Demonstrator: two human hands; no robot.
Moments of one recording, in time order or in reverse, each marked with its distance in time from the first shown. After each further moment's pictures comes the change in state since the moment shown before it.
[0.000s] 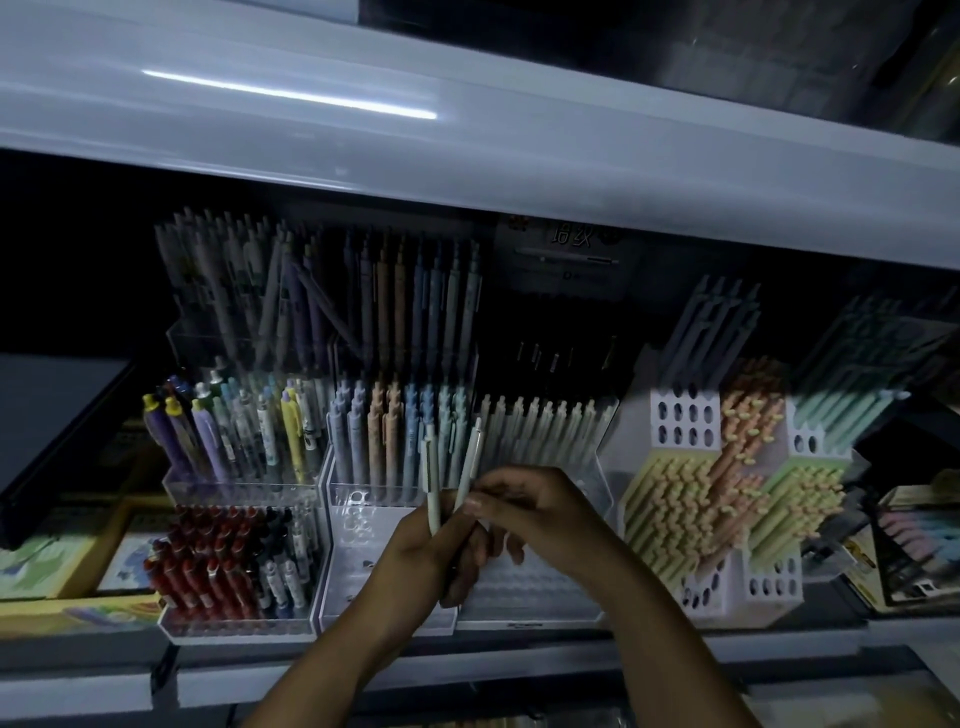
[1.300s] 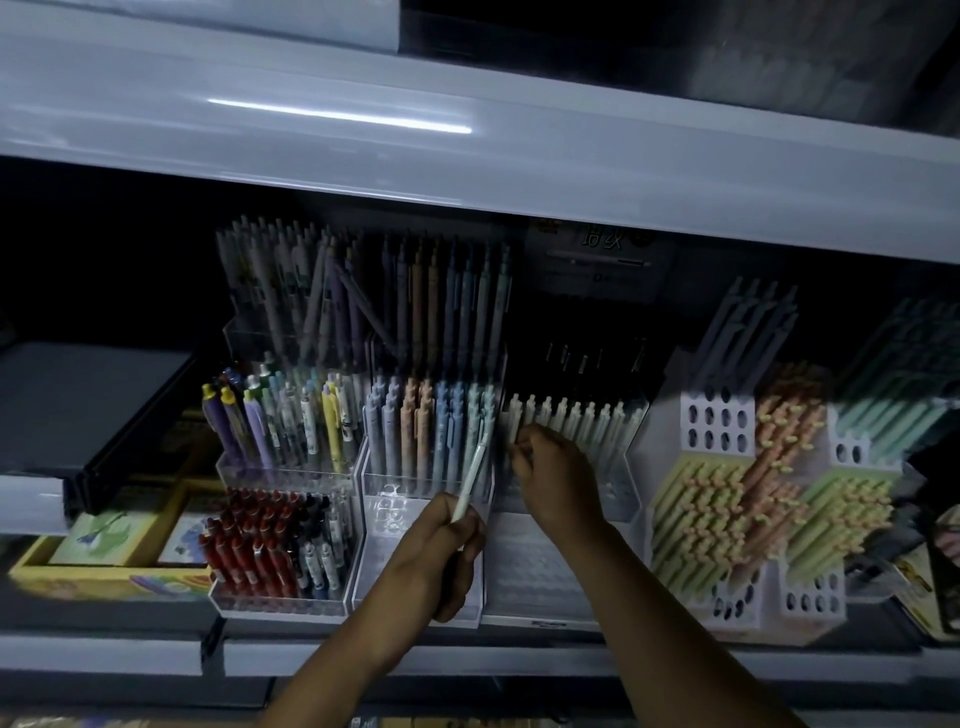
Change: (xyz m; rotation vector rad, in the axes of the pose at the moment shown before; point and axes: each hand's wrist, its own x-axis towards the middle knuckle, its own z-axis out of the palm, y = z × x) left_hand -0.030 0.011 -0.012 0.069 0.040 -0.036; right_hand 0.067 0.051 0.008 -0.769 0.525 -0.225
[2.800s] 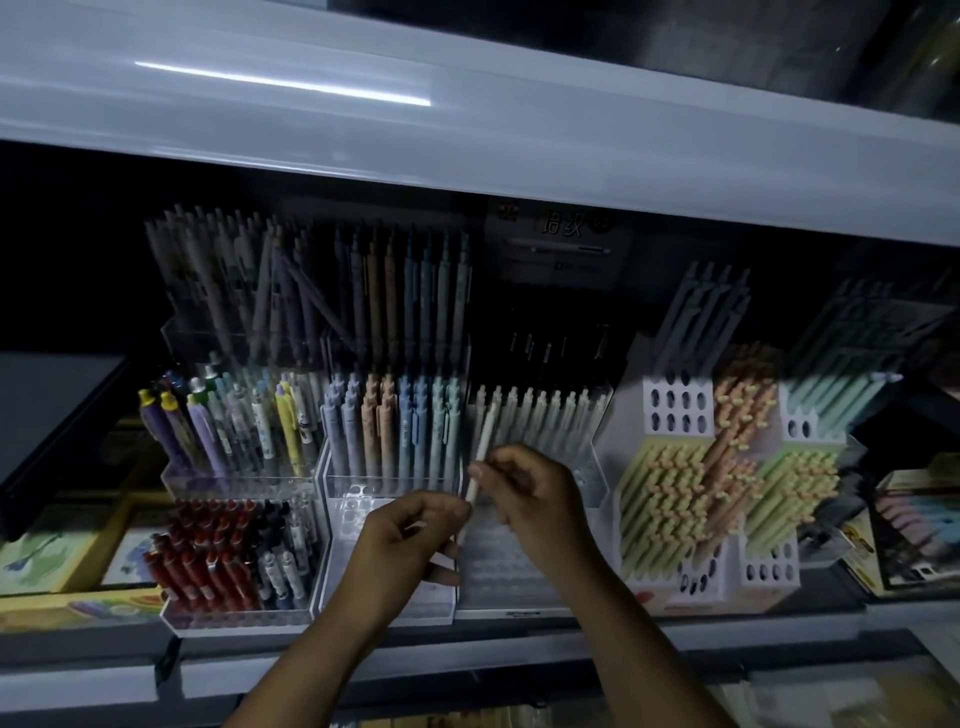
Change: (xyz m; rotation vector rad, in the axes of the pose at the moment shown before) left_hand 0.026 -0.011 0.004 0.004 0.192 -0.041; right_hand -0.045 -0.028 -0.042 0.734 -0.115 0.158
